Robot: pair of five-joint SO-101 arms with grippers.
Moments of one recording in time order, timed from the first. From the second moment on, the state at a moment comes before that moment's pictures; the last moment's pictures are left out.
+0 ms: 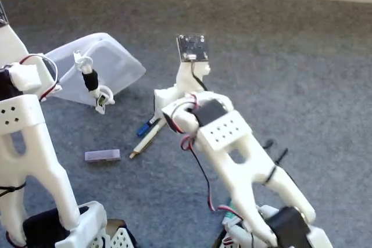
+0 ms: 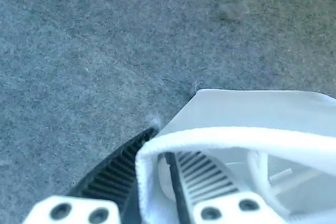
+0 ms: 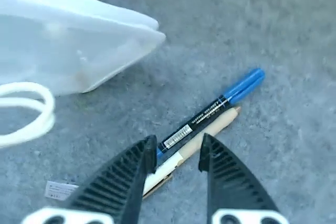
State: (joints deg) left arm -27.9 -18.1 0.7 86.1 14.6; right arm -36.9 -18.3 26.1 48.3 -23.3
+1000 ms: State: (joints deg) left arm -27.9 -18.3 3.8 82.3 15.5; right arm -31.3 22.9 -1.2 49.8 -33.8
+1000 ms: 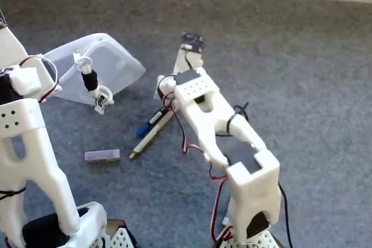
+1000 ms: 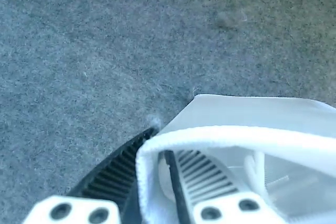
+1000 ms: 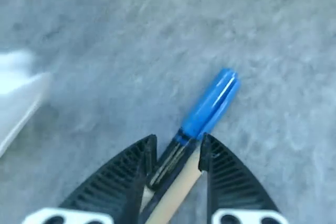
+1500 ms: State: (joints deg) left arm -27.9 -18.3 3.8 82.3 15.5; right arm -28.9 39.7 -21.8 59.9 -33.8
